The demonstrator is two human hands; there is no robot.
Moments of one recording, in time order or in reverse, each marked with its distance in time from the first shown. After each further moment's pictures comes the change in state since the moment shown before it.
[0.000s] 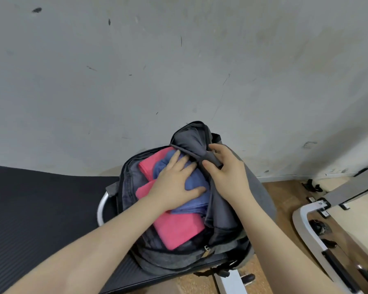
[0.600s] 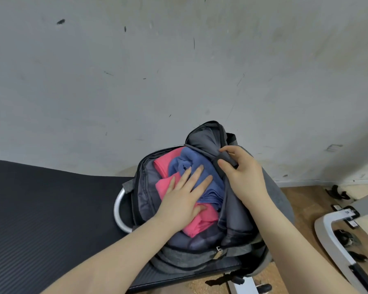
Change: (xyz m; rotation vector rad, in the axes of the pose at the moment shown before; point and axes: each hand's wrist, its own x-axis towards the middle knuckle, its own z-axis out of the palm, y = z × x) left_hand -0.033 -0.004 0.023 0.187 -0.051 0.035; right_hand 0.006 0.004 -0.003 0.061 -0.010 -0.026
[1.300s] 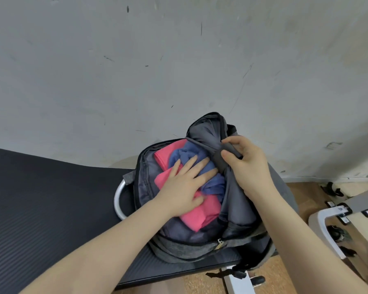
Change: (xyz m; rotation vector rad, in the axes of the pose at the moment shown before) left_hand 0.014 -0.013 -0.015 0.019 0.007 0.091; right_hand 0.010 -0.006 0.003 0.082 0.002 0.025
